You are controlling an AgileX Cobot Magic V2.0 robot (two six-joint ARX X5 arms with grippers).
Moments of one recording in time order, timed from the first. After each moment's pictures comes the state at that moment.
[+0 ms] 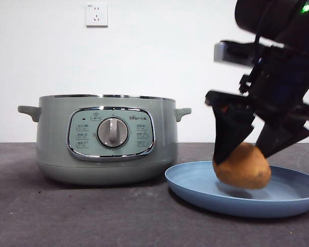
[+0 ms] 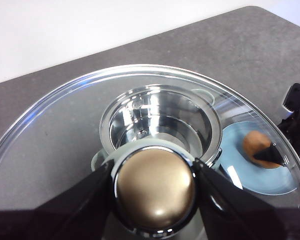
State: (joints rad) left arm -0.29 0.80 1.39 -1.04 0.16 0.10; right arm 0.58 1.42 0.74 -0.29 0.03 0.12
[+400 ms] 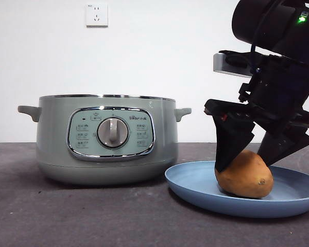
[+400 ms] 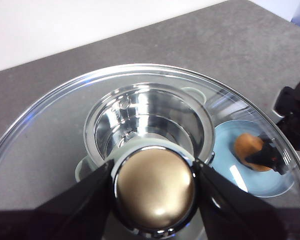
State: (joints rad) left arm -0.29 0.90 1.39 -0.99 0.22 0.10; right arm 0.57 1.44 0.74 -0.30 0.03 0.15
